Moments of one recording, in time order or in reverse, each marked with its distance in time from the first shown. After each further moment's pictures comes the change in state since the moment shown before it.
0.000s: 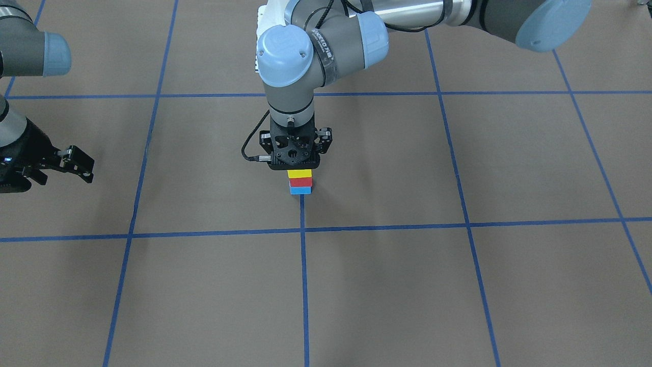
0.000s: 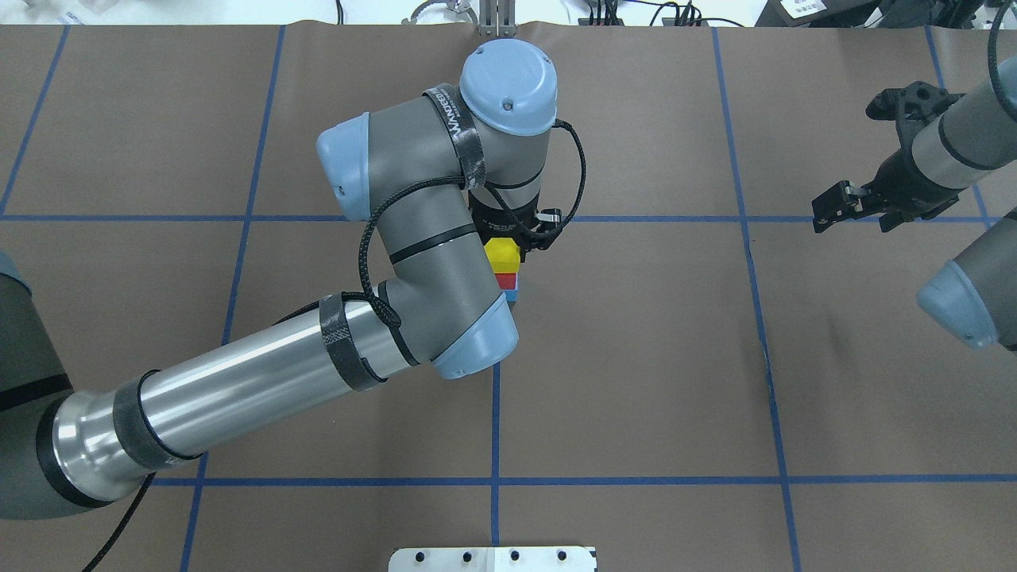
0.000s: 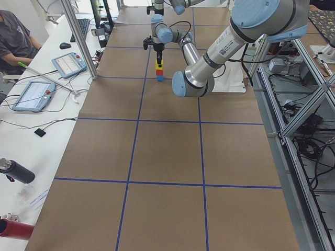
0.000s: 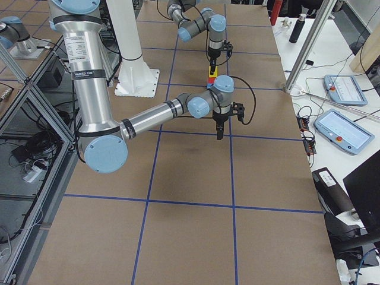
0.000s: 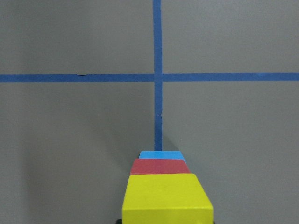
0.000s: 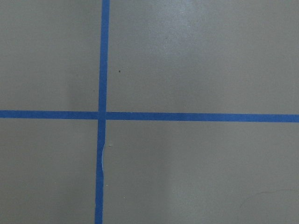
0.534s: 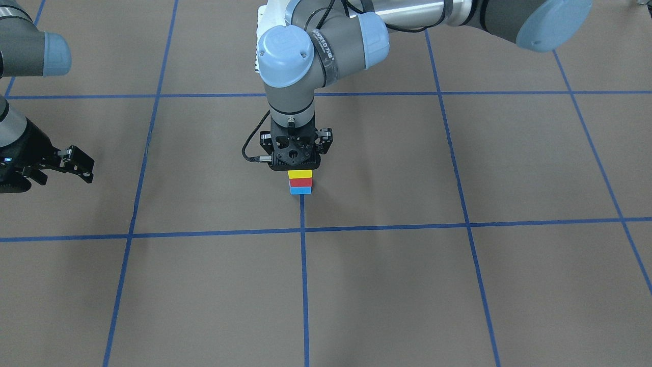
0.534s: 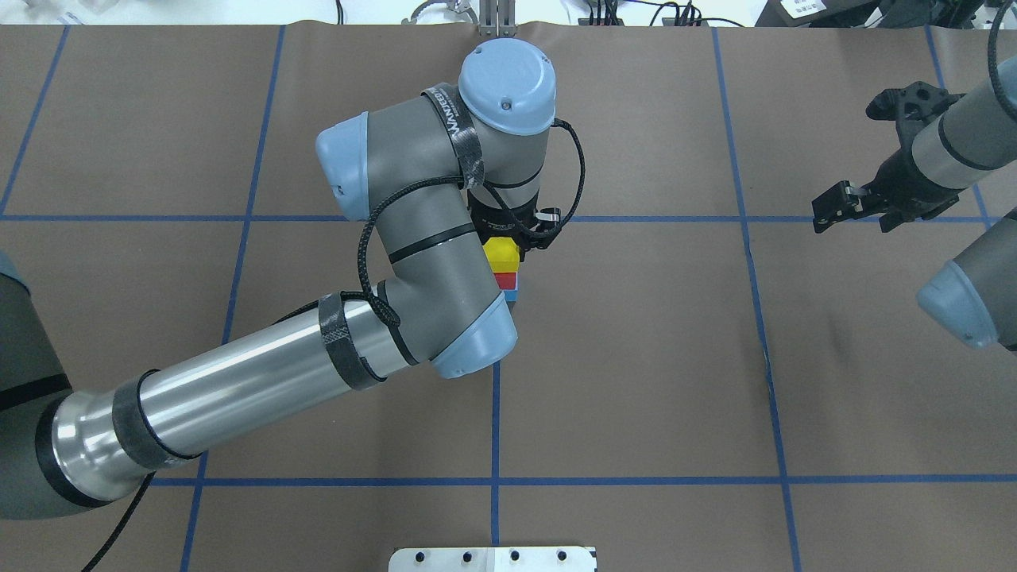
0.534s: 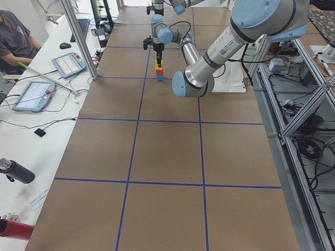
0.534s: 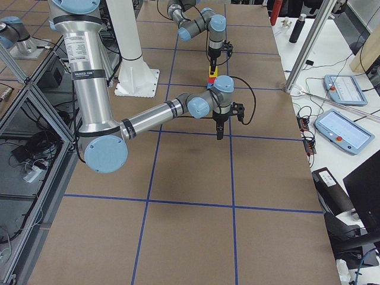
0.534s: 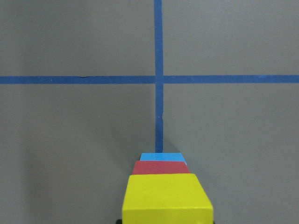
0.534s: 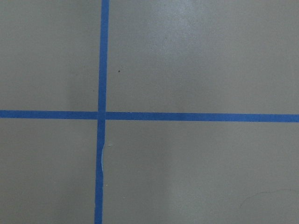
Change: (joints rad) left arm -0.001 0.001 0.001 -0.003 0.000 -0.001; right arm 0.000 0.000 -0.001 0.000 0.000 0.001
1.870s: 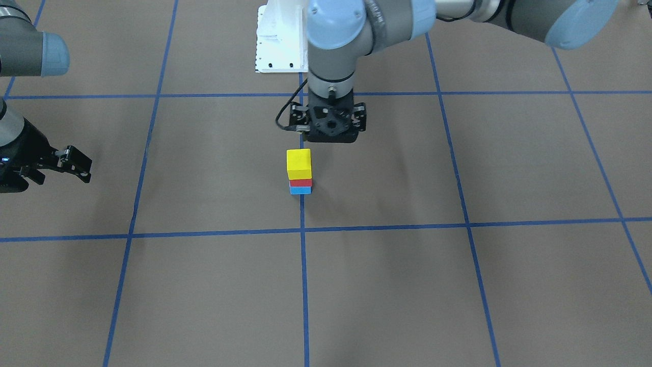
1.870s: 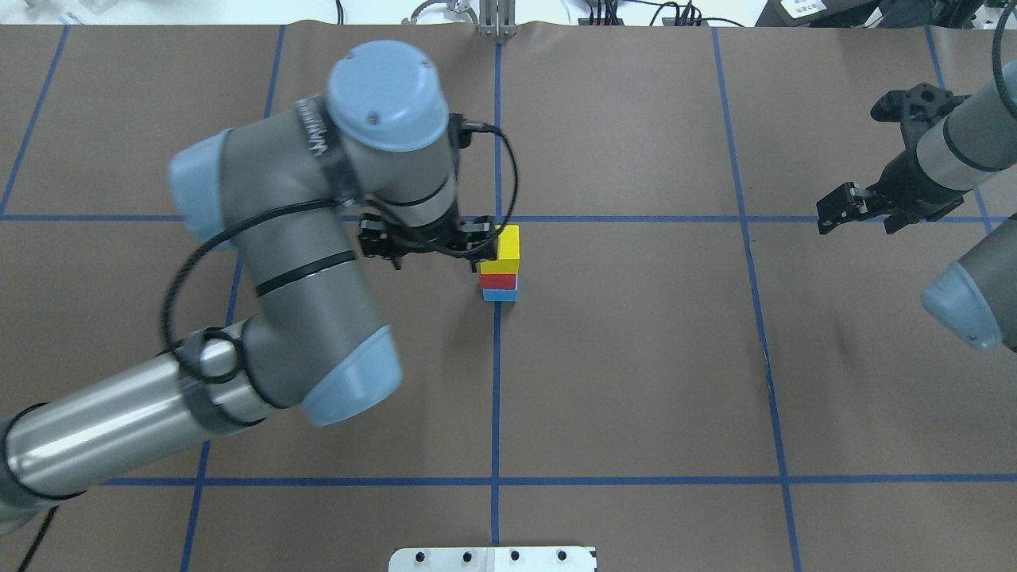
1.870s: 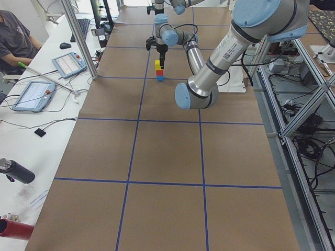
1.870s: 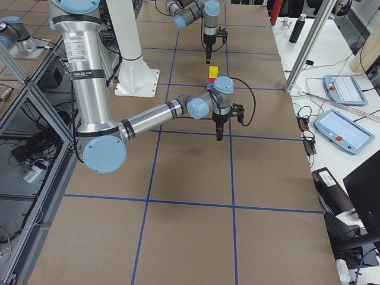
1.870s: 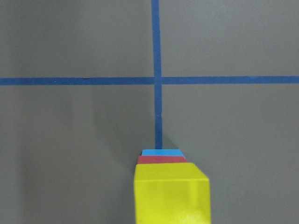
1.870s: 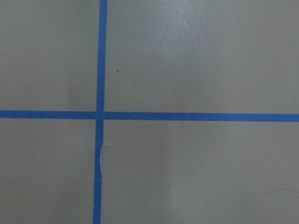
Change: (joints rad) left arm -0.026 0.274 -0.414 0.083 -0.008 0.061; right arm 0.005 -0.011 0.000 0.000 0.000 -0.003
